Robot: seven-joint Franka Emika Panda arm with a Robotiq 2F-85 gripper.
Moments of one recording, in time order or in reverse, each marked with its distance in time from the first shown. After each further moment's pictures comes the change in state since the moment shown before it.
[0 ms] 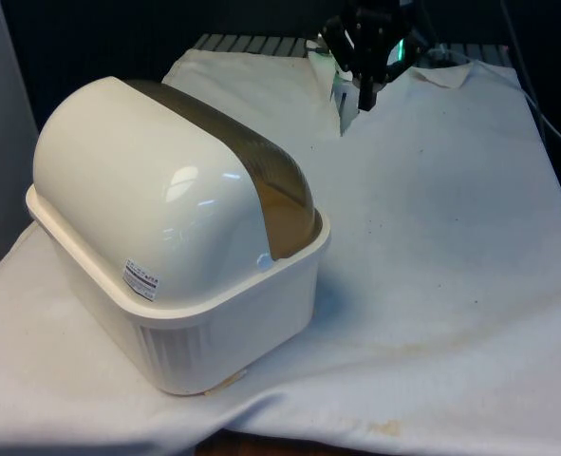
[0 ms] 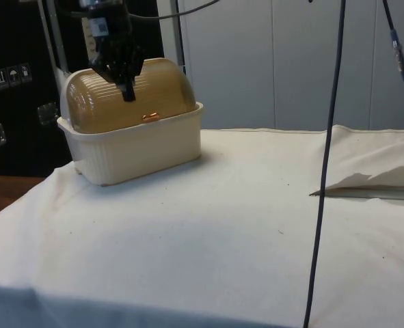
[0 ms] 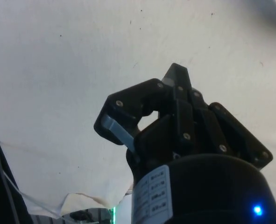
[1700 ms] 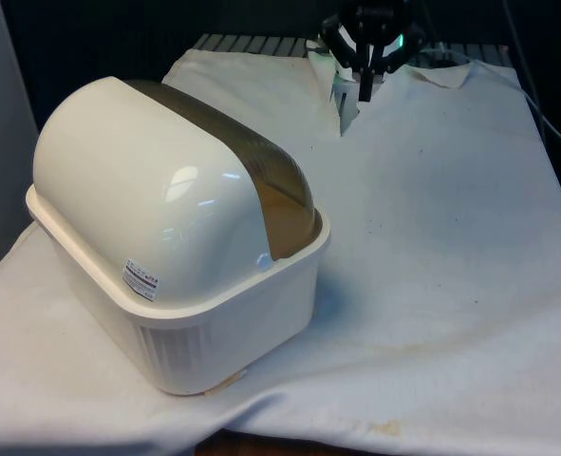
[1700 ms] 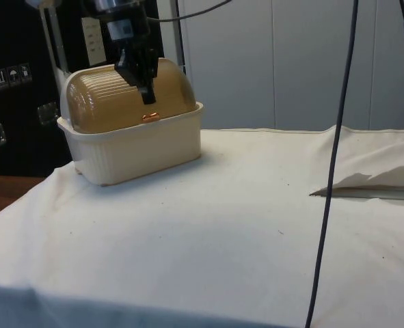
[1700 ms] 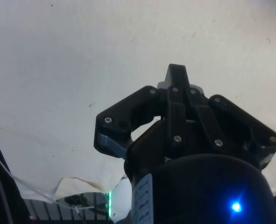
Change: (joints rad) arm 0.000 -0.082 0.009 -0.130 -0.028 0.002 -0.271
